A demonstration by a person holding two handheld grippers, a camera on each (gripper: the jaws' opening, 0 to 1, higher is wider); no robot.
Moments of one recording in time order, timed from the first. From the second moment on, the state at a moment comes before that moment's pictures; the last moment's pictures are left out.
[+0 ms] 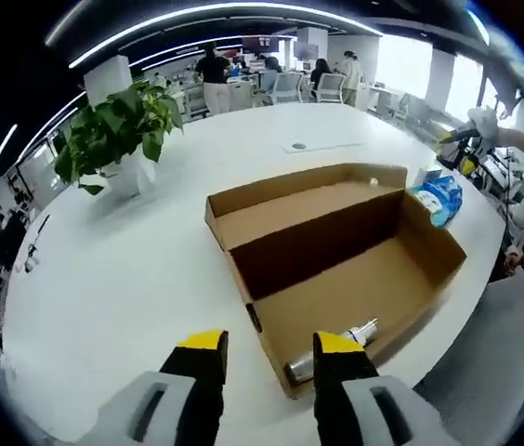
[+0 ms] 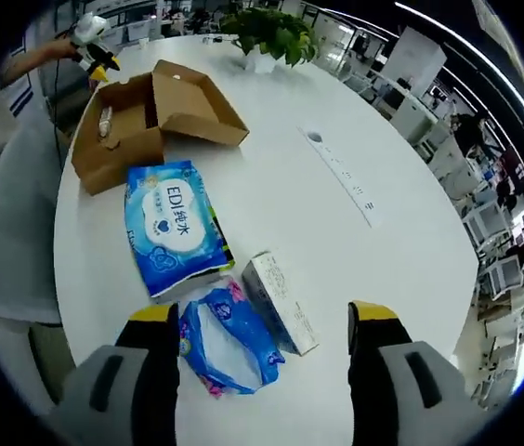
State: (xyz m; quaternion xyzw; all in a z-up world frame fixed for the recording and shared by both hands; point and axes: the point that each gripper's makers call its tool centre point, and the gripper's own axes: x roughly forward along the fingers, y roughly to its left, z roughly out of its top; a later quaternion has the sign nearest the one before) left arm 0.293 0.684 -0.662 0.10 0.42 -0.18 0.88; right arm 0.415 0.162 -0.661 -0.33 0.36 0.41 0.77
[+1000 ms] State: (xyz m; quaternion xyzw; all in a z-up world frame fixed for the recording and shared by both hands) left arm 0.314 0.620 -0.663 0.26 0.42 -0.41 0.77; right arm 0.306 0.200 -0.624 -0.21 0.30 0.35 0.86
